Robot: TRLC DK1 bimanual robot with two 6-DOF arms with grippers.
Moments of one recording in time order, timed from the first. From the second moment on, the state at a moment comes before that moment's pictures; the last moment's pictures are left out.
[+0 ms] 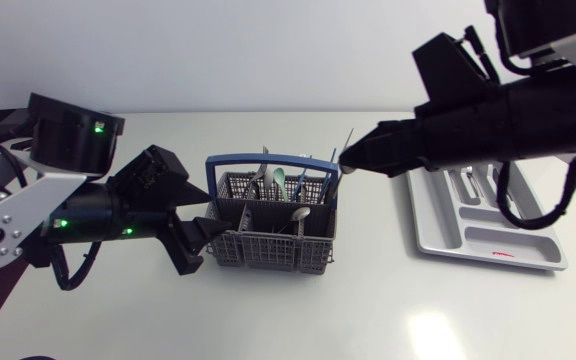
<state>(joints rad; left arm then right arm) -0.48 1.18 0.74 -0.29 0.24 0.42 0.51 1.17 1.10 -0.60 -0.33 0.15</state>
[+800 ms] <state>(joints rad) -0.75 1.45 1.01 -0.43 -0.03 0.31 -0.26 1.04 0.80 -0.66 -0.21 -0.31</state>
